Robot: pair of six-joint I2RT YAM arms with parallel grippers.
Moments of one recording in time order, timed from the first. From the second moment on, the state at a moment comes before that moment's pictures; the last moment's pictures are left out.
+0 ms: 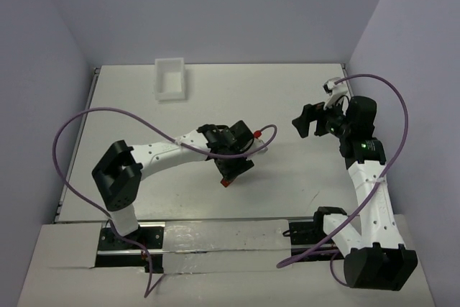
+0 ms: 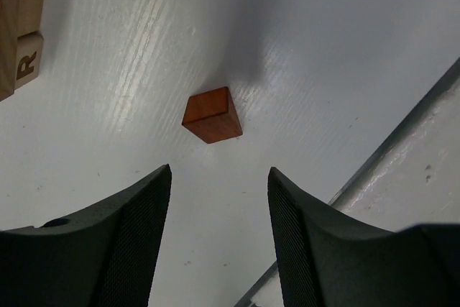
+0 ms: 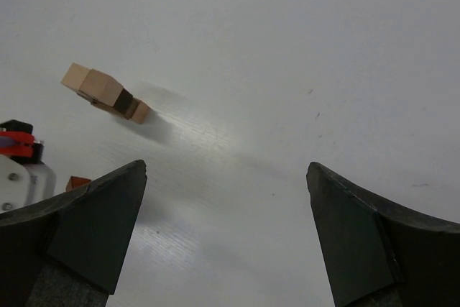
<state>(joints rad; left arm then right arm) -1.04 1.76 1.35 -0.81 0.03 0.09 -0.09 0.90 0.91 -0.47 -0.53 -0.10</state>
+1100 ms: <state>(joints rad) -1.05 2.00 1.52 -0.91 0.00 0.01 -0.17 0.94 0.93 -0.46 -0.67 -0.03</state>
